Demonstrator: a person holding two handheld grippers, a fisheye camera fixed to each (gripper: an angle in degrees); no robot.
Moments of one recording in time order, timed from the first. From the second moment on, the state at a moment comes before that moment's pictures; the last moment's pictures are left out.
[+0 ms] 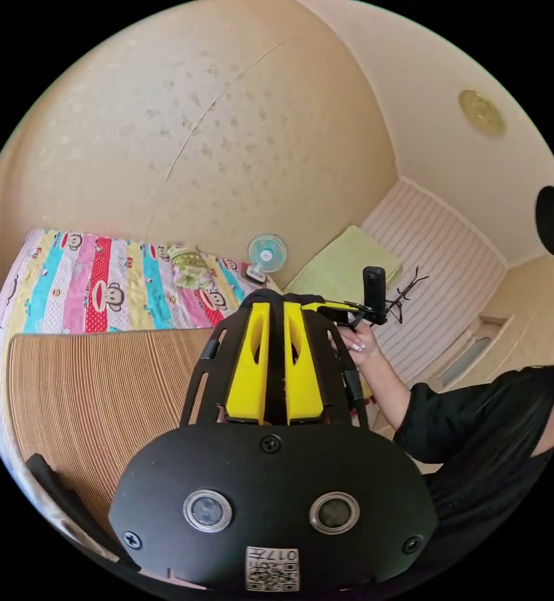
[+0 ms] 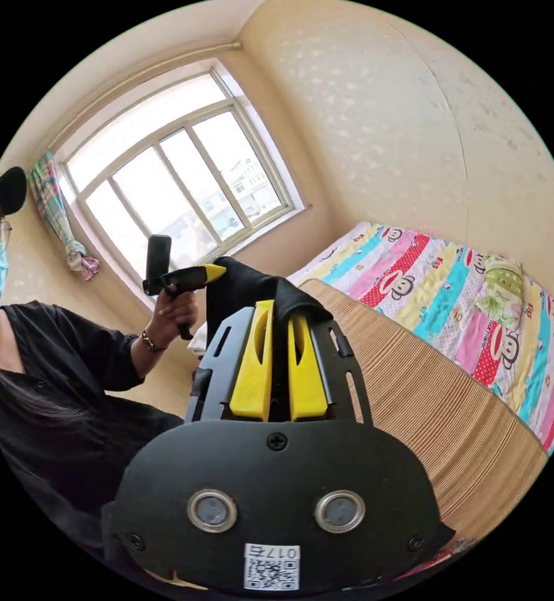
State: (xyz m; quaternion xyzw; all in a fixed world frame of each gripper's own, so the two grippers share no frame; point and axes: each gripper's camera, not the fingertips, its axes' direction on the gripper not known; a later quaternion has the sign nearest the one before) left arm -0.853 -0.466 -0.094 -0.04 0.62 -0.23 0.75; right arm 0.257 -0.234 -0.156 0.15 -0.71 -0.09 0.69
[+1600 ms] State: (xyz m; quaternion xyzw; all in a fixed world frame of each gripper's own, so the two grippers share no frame) left arm -0.536 -0.069 0.215 -0.54 0.43 -0.23 0.69; right arm -0.293 -0.206 -0.037 -0.30 -0.78 0.01 0.55
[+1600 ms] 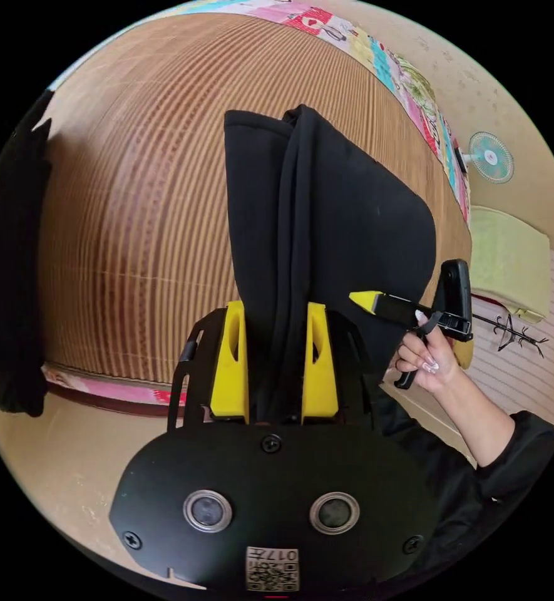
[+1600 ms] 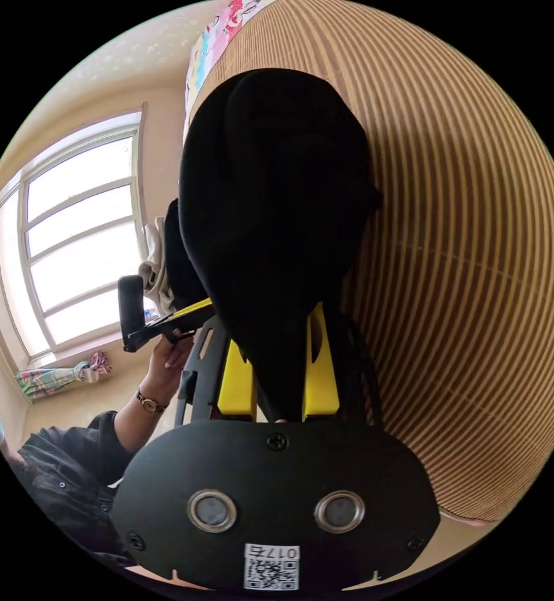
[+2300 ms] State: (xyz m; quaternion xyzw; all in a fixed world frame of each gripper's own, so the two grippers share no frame) left arm -0.590 -0.011 0.010 -0.28 0.43 -0.18 0.84; right arm -0.179 -0.306 -0.312 -0.07 -0.63 -0.21 0.75
